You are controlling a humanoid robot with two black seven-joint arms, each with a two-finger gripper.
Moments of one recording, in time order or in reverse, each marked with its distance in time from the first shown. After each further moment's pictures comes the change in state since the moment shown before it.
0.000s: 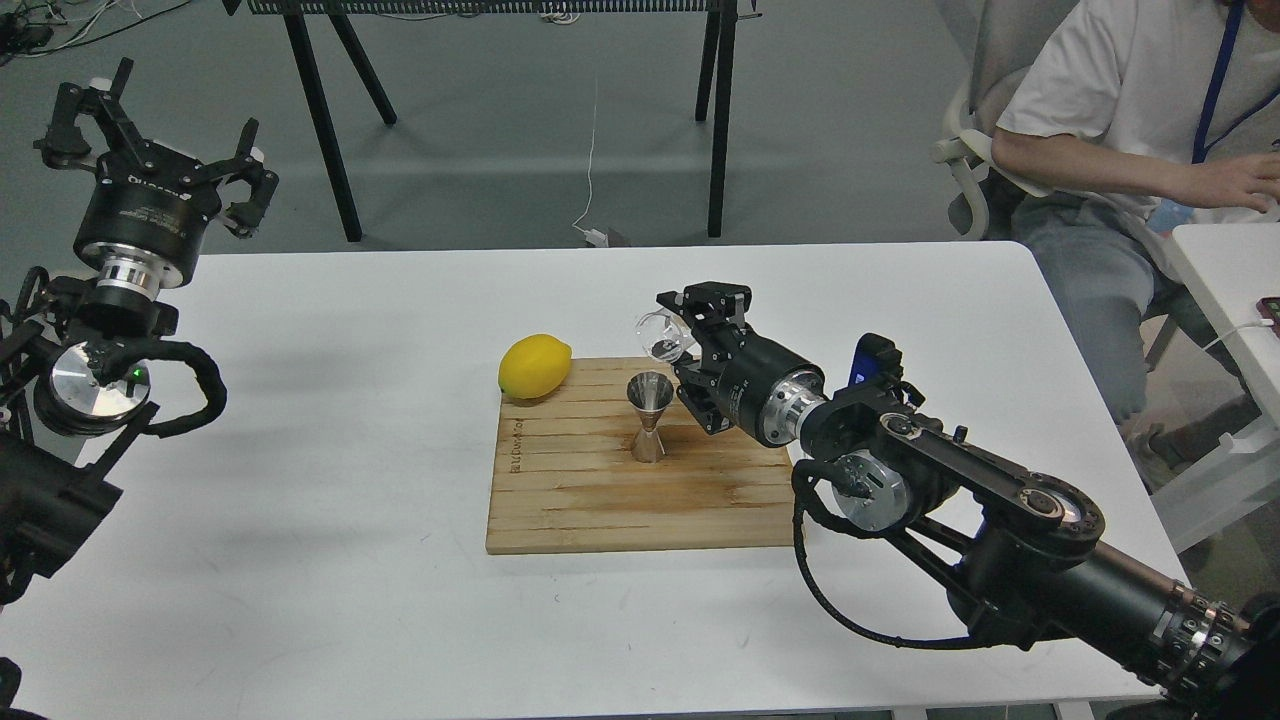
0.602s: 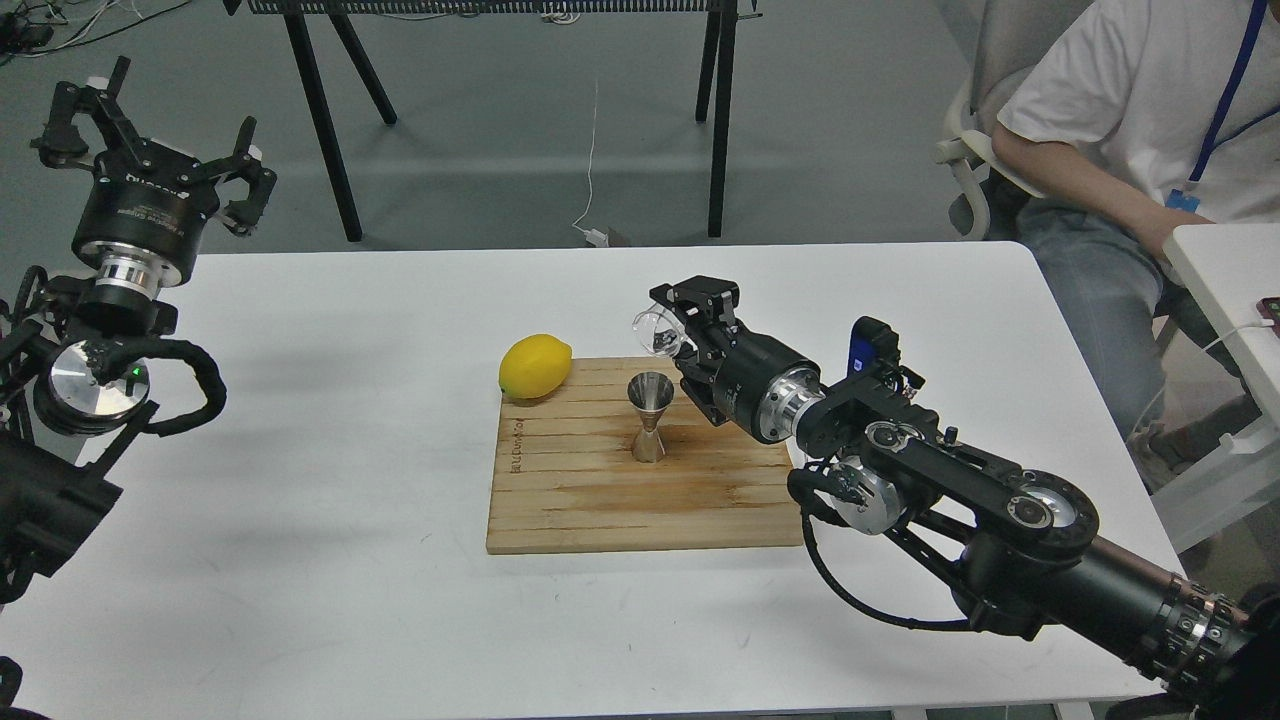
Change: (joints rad) left arm 0.000 -0.002 -0.003 0.000 0.000 0.001 0.000; right arm 0.023 -0.006 -0.038 0.000 -0.142 -0.003 0.001
